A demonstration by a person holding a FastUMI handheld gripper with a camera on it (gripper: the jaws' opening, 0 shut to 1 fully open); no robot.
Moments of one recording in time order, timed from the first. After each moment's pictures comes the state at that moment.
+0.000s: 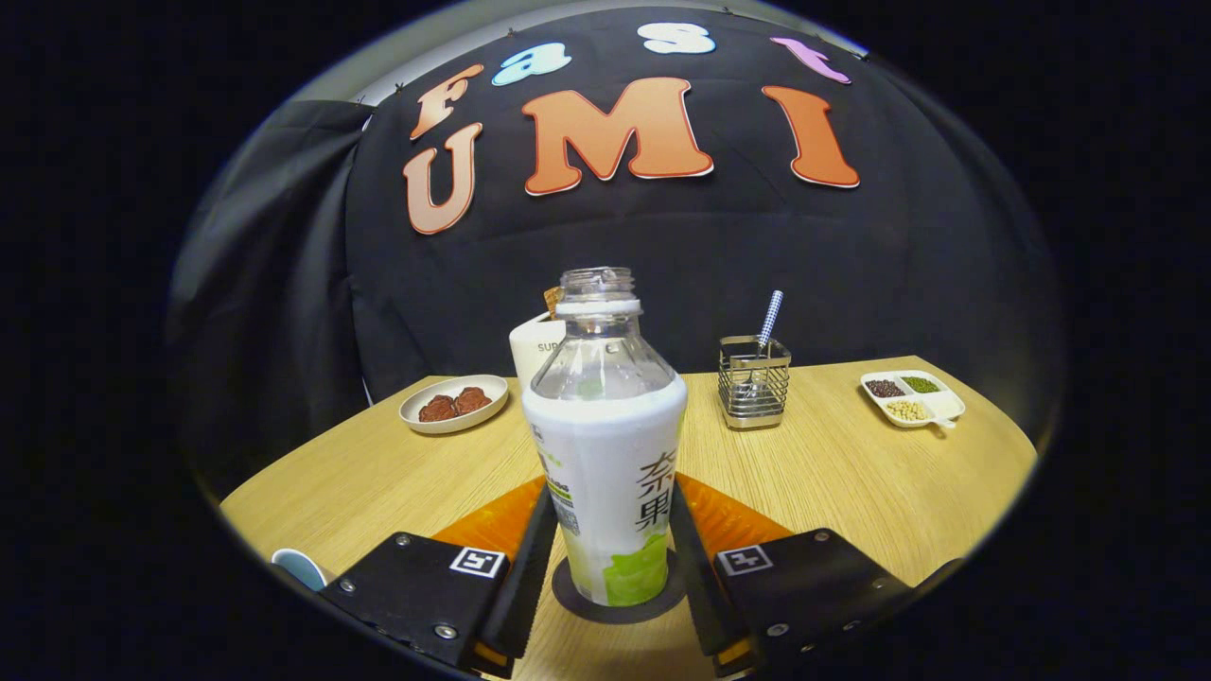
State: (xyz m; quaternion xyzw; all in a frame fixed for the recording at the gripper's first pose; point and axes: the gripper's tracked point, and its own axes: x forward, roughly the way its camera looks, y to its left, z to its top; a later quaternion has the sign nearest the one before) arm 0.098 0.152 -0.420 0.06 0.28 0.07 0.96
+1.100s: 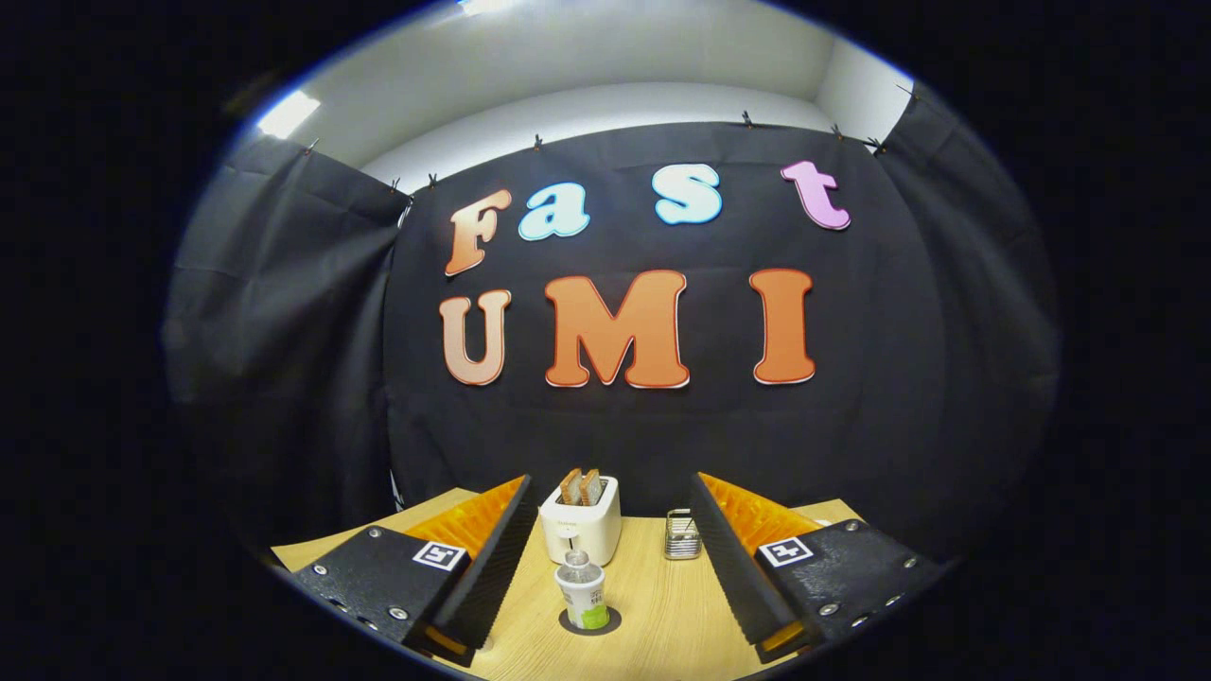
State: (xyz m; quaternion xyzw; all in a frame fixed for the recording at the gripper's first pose) arm 0.037 0.074 -0.080 0.04 0.10 0.06 0.99
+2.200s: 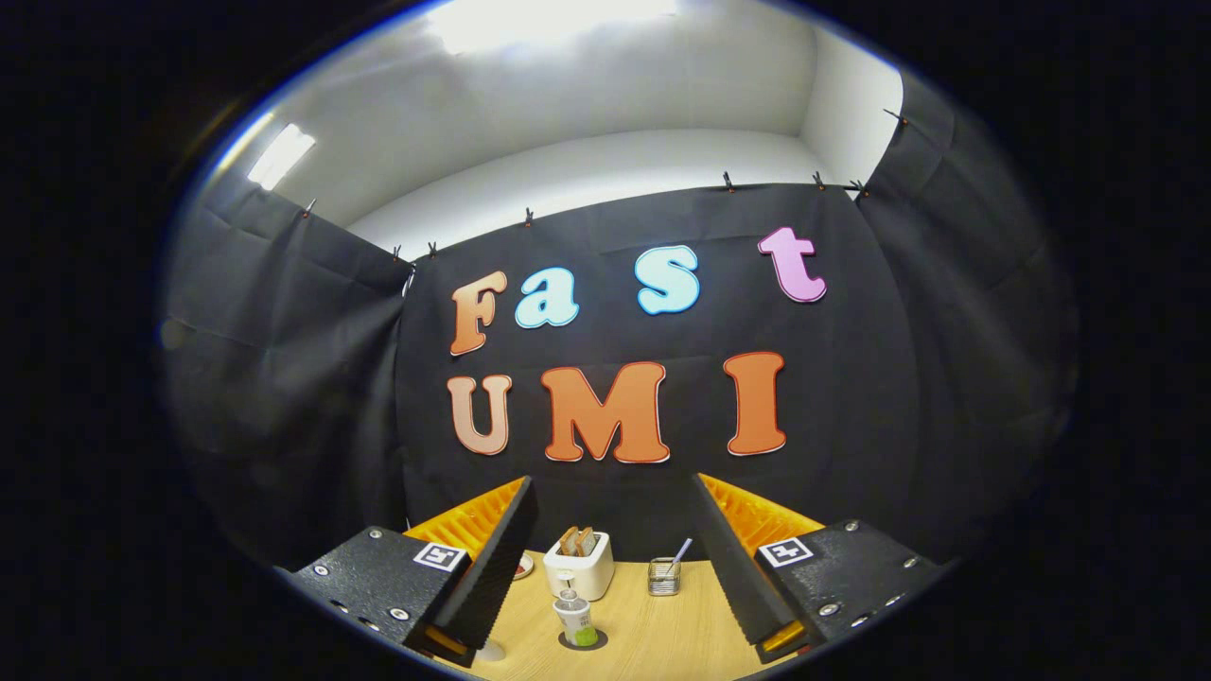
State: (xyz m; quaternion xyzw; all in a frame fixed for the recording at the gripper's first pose) arm 0.000 0.013 0.041 0.05 0.03 0.06 1.00
